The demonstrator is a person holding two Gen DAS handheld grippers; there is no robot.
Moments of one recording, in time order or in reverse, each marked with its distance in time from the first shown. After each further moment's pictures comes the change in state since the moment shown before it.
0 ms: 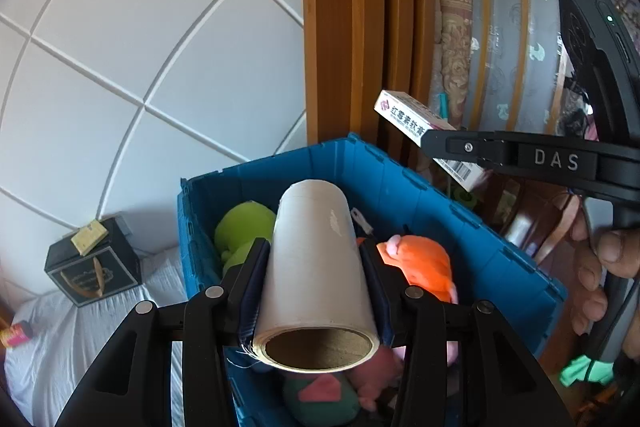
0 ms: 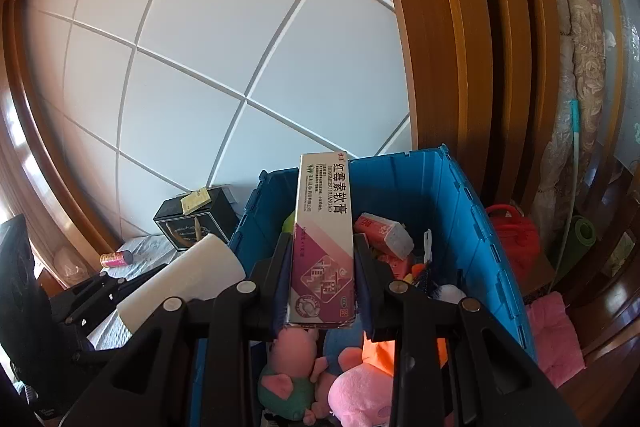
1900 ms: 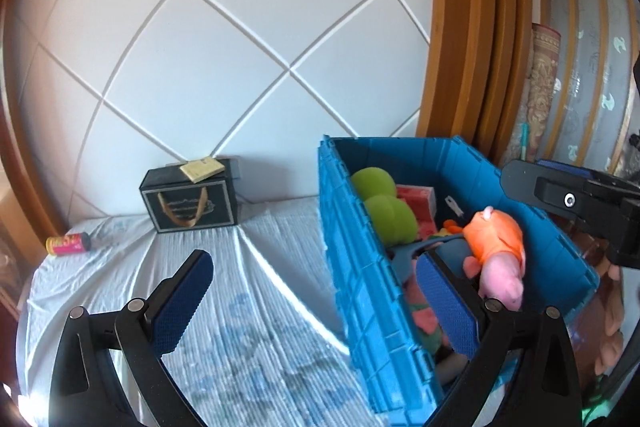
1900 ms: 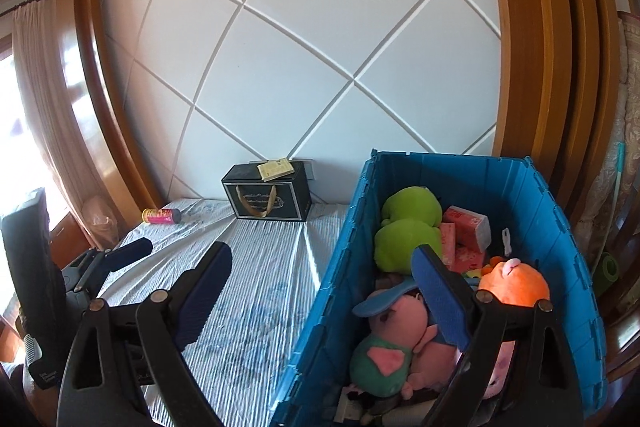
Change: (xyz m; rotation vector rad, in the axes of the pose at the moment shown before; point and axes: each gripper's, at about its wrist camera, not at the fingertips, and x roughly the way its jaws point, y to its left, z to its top) left arm -0.139 0.131 -0.104 -0.225 -0.017 0.264; right arm -0.042 0.187 -0.085 -0.180 0.009 0.144
